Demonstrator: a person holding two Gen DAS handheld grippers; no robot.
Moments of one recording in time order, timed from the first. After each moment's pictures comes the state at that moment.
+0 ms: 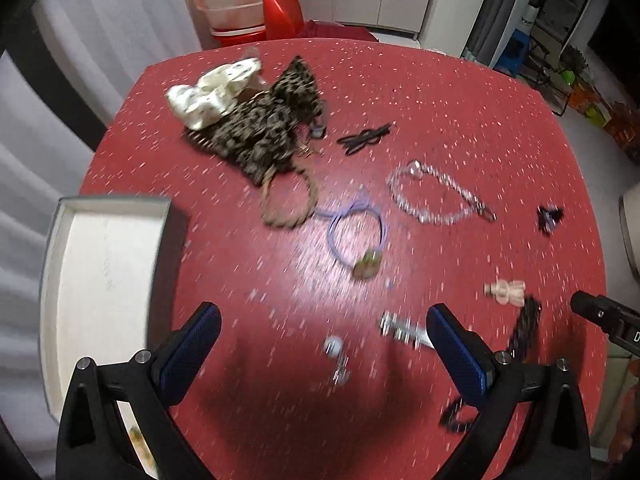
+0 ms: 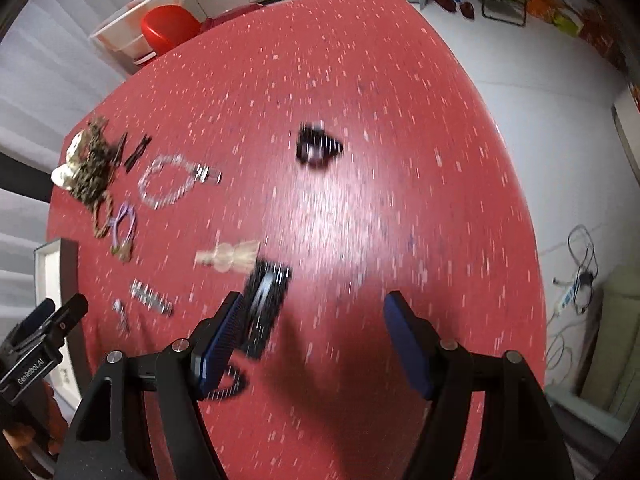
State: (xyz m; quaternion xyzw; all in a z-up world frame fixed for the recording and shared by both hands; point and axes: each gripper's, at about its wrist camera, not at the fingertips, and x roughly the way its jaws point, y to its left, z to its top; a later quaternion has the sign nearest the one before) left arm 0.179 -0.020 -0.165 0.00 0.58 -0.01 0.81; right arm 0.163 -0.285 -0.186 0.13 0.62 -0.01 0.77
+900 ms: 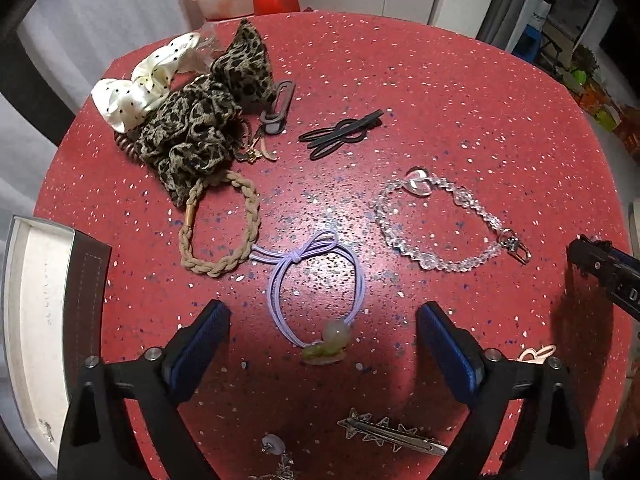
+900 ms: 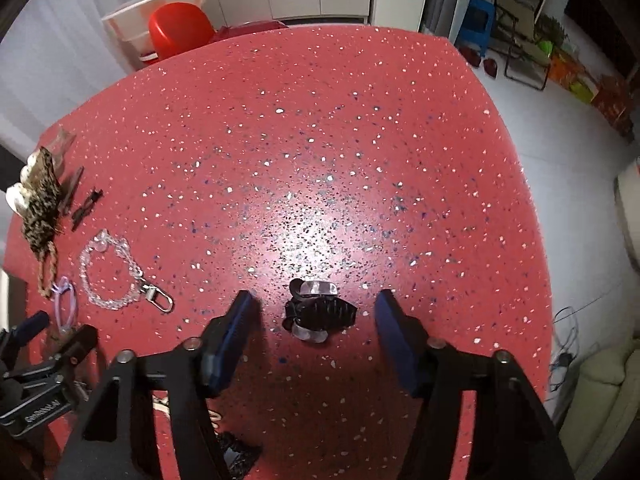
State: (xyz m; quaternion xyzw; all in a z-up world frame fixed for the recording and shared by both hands) left arm 0.219 -0.056 -0.221 0.00 0.59 -0.01 0.81; right arm 0.260 -0.264 -0.221 0.03 0.59 0.00 0.81
